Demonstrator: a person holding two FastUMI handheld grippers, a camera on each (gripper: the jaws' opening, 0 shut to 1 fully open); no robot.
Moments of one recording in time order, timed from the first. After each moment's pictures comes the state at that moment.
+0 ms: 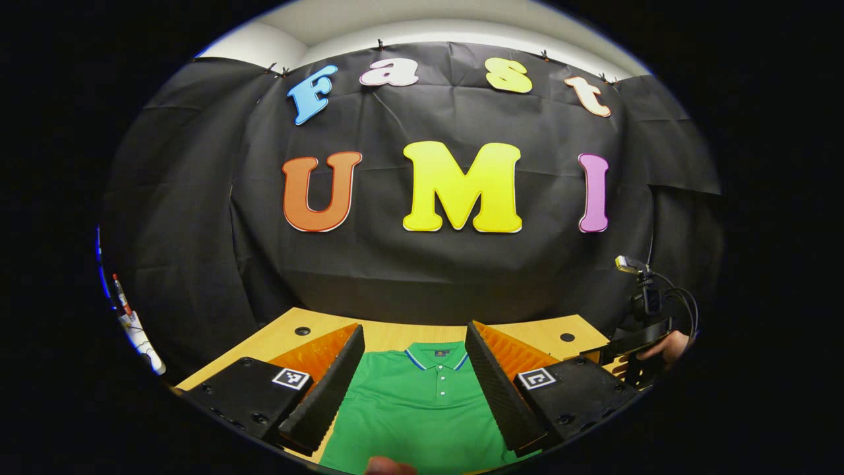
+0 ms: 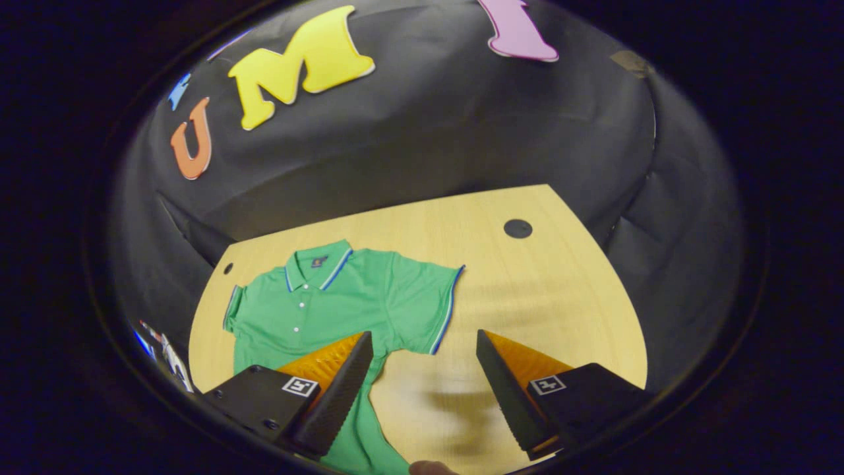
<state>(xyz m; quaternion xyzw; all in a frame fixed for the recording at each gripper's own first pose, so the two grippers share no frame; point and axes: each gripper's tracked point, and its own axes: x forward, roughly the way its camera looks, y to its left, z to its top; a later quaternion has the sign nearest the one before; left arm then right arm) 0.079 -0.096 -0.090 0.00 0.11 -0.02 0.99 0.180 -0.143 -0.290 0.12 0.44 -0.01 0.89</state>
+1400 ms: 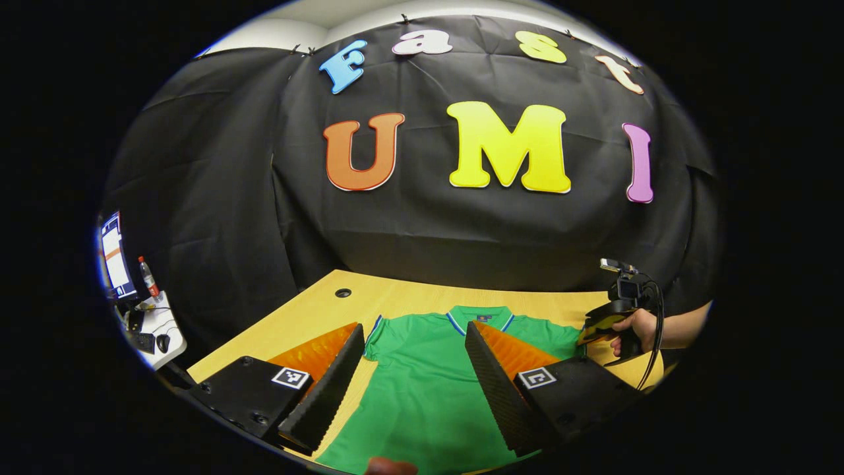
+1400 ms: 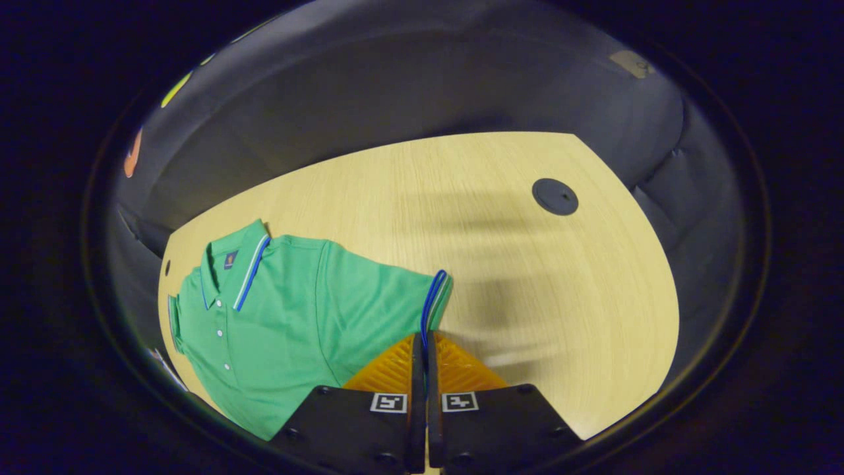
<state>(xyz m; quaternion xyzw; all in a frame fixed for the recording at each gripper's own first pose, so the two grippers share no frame) 0.056 -0.051 -0.138 0.00 0.19 0.08 0.98 0.277 -0.147 -0.396 0.11 0.53 -0.07 0.84</state>
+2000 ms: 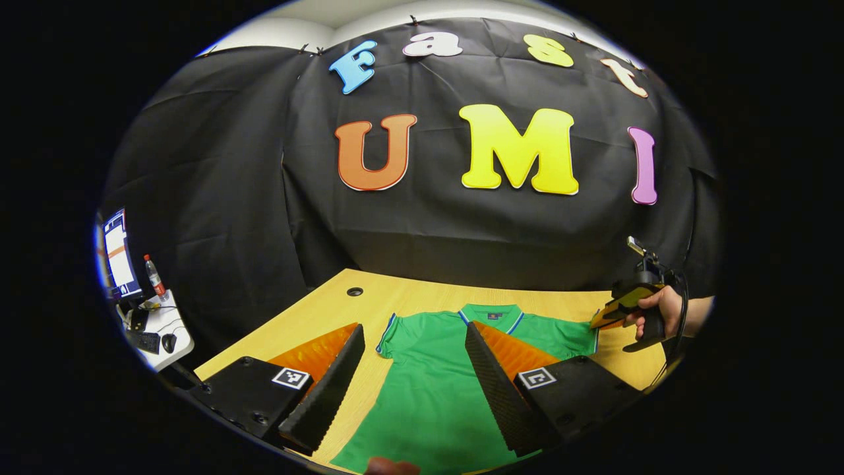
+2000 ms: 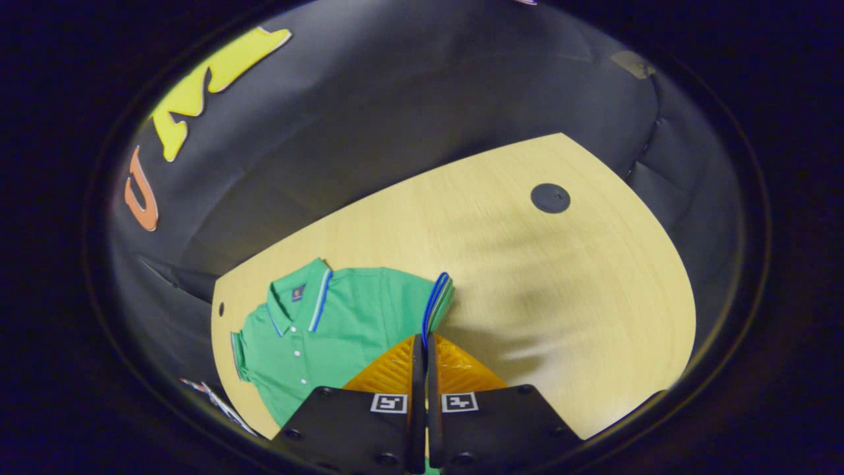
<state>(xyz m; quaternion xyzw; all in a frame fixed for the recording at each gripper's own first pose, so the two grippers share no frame) 0.042 -0.029 -0.134 0.00 0.19 0.08 0.98 0.269 -0.102 -0.315 0.21 0.49 -0.04 0.84</state>
